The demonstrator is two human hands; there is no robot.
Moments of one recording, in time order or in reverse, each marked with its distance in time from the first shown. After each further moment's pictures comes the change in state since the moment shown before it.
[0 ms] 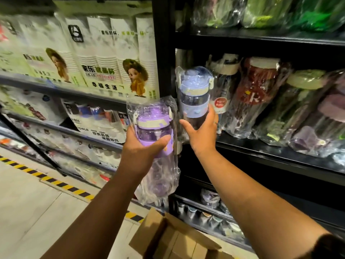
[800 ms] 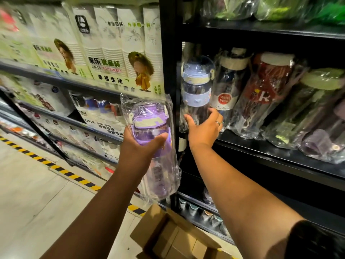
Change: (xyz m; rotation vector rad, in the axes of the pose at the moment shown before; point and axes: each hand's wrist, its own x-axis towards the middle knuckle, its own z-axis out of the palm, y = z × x) left_hand -0.005 -0.006 -0.005 0.124 0.152 -0.019; right_hand 0.005 0.003 0.025 -0.126 0.183 0.113
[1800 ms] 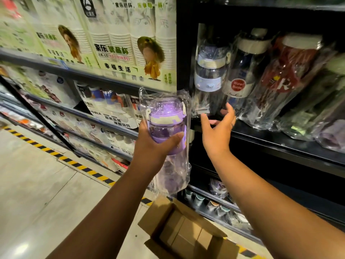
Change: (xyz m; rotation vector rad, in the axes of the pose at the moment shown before) left_hand -0.003 -0.012 -0.002 -0.015 -0.141 0.068; right_hand -0.025 0.015 -0.018 0.293 -0.159 0.013
